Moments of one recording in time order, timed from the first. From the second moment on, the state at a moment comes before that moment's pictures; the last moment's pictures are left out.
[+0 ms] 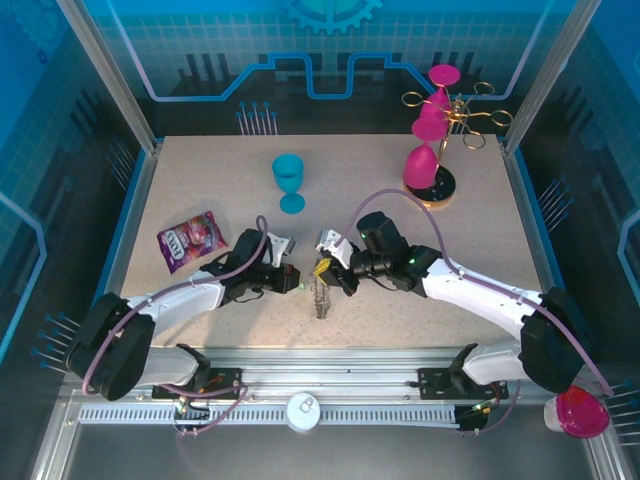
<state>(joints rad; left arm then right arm) -0.49 1.32 0.57 -0.11 0.39 -0.41 0.76 1.33 0.87 -0.19 -0.52 -0.21</state>
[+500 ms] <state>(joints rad) -0.49 1.09 0.57 -0.16 0.29 -0.26 0.73 1.34 0.87 -0.20 -0.53 -0.21</state>
